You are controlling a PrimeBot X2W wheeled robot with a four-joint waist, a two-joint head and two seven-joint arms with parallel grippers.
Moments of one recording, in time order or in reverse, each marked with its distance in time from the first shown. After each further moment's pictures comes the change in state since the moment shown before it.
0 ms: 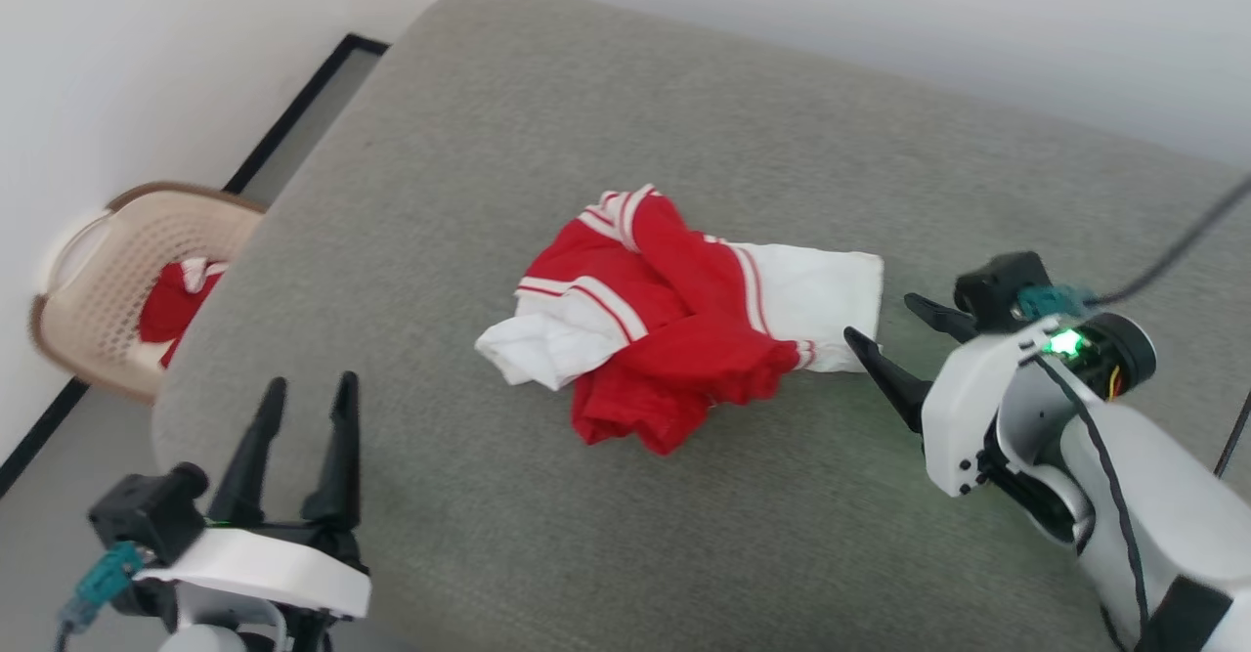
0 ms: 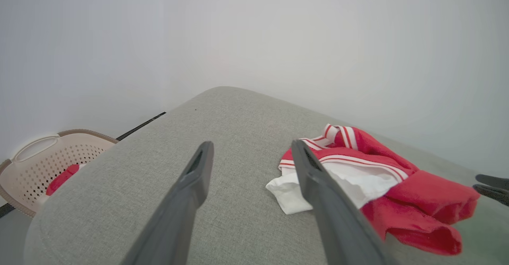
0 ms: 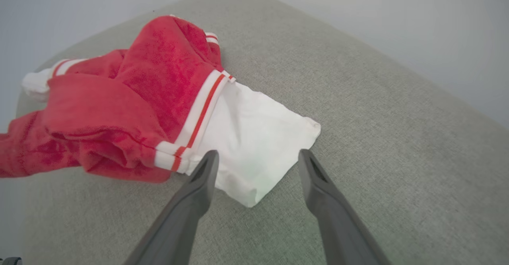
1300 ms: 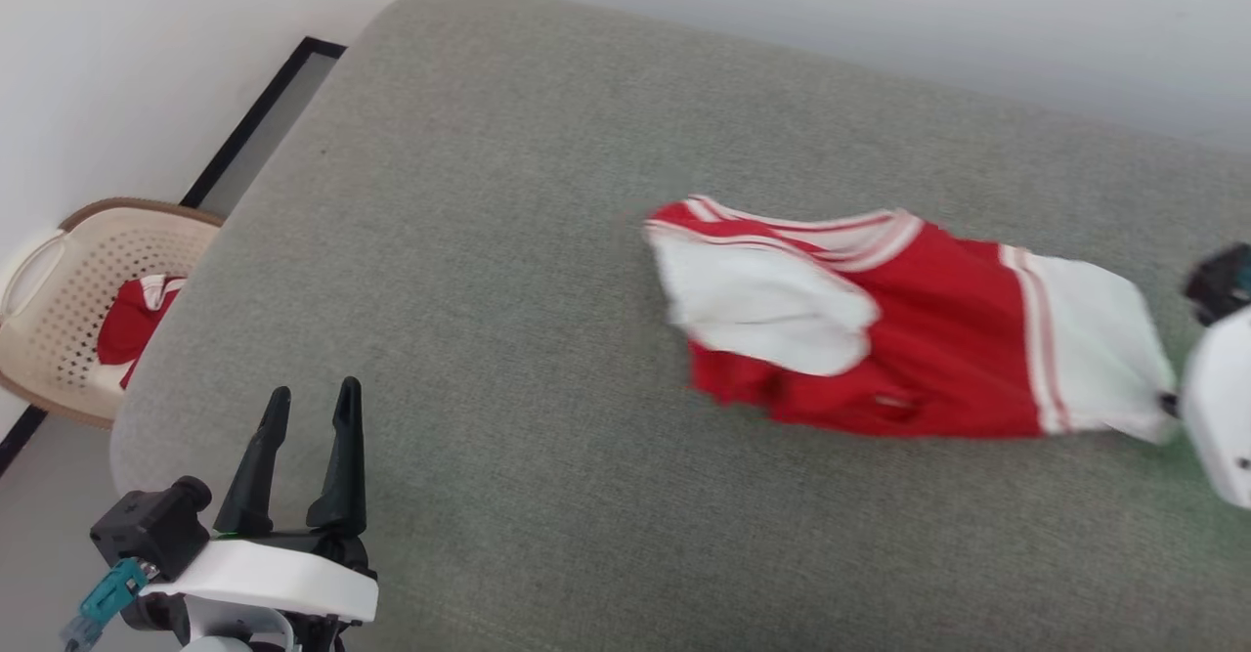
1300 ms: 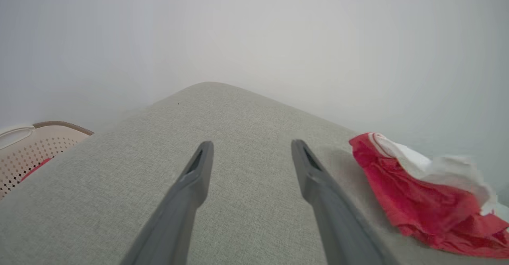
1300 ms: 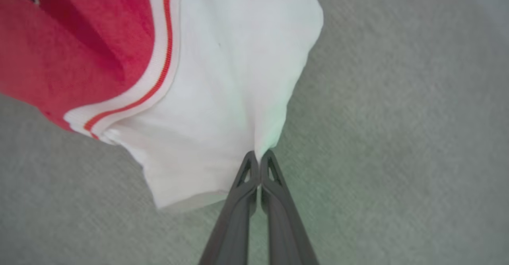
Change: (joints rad) left arm 0.021 -0.106 0.079 0.007 0.057 -0.048 0.000; right arm -0.166 -0.471 0.313 0.066 0.337 0.003 0.407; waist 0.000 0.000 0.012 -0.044
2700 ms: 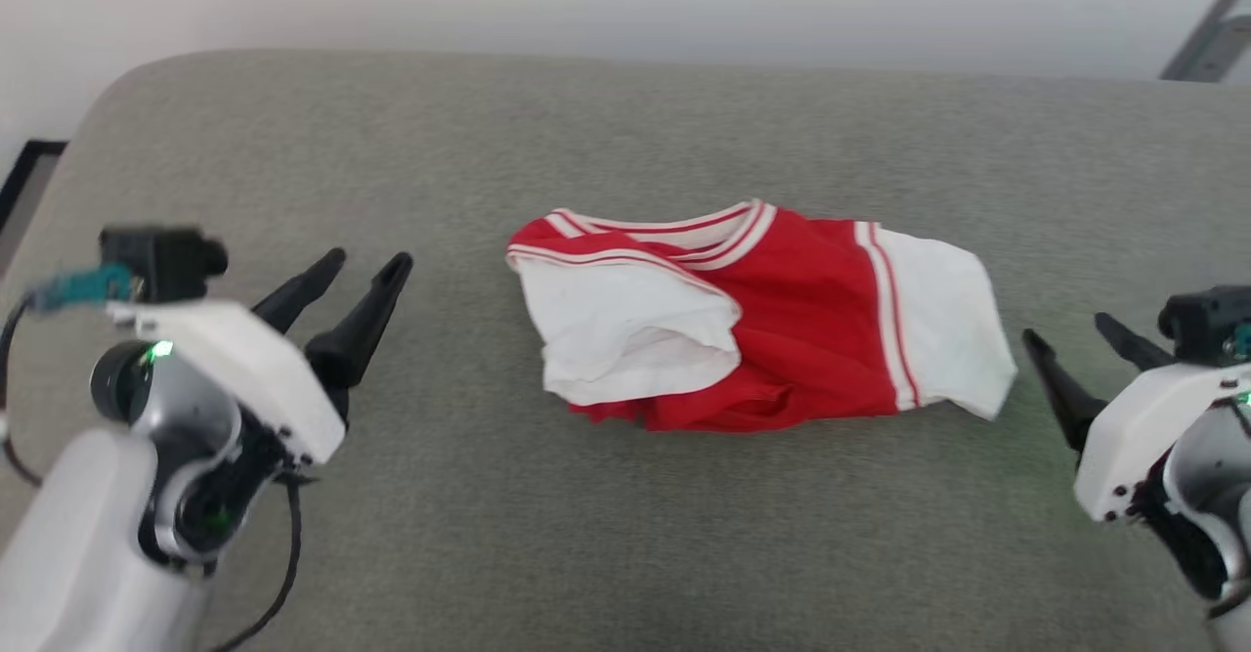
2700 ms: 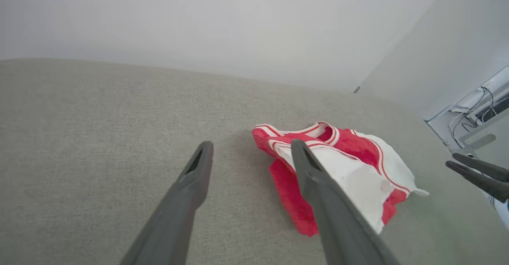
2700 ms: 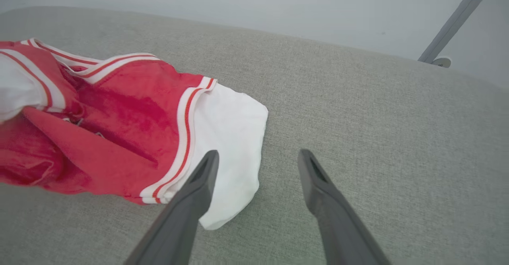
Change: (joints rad) left arm -0.313 0.274 -0.188 -0.081 -0.313 0.029 0.549; right arm 0.423 0.454 -0.767 -0.298 -0.456 -0.003 -0.230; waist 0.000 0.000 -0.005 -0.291
